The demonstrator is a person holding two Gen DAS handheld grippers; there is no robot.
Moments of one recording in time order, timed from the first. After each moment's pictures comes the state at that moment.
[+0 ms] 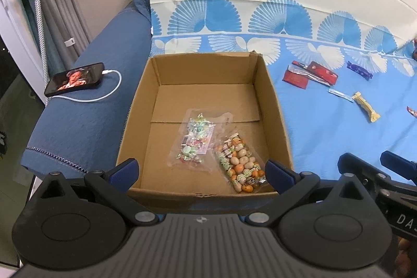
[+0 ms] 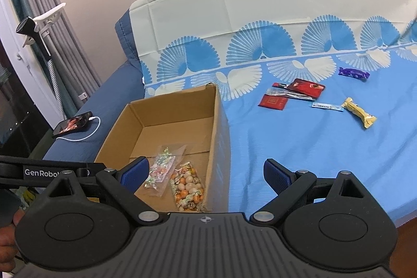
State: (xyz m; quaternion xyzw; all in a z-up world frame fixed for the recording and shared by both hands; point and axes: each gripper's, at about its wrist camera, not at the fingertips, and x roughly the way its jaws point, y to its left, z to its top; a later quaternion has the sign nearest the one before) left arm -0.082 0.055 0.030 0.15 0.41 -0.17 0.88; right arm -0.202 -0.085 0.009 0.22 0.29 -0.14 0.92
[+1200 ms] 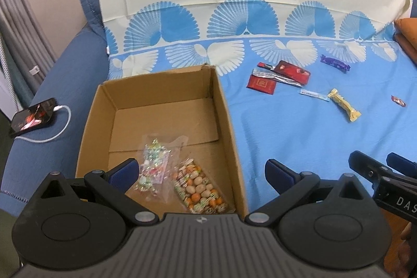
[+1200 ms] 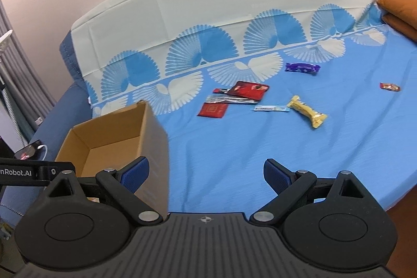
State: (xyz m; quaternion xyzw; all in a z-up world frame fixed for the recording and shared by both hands) left arm -0.063 -0.041 0.026 0.19 0.41 -0.23 0.87; right arm -0.218 -0.181 -0.012 0.25 0.29 -0.23 0.89
